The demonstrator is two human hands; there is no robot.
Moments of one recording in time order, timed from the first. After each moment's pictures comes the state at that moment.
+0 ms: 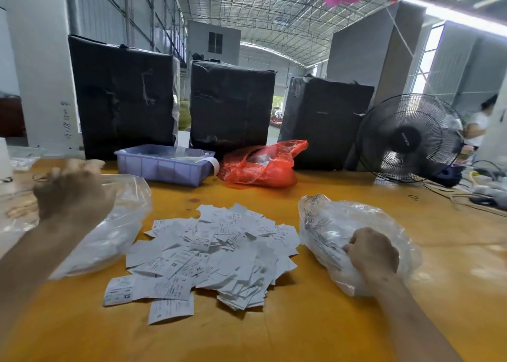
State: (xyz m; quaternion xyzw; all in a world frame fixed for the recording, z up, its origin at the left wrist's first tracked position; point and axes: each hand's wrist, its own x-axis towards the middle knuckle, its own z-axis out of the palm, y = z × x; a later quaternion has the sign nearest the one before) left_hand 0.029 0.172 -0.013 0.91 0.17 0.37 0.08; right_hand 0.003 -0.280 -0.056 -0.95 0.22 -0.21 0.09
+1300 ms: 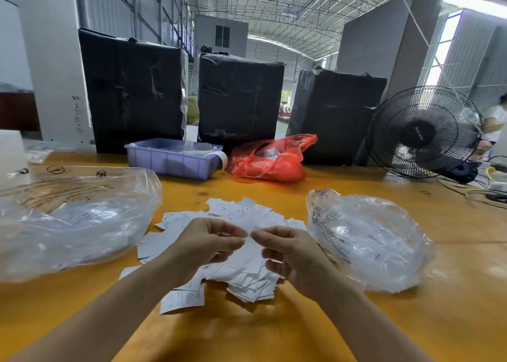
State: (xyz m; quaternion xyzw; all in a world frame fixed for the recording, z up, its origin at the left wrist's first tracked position) left_hand -0.034 0.023 -0.038 0.74 -0.04 -0.06 0.67; right_hand -0.040 -0.153 -0.043 -0.68 -0.05 0.10 0.73
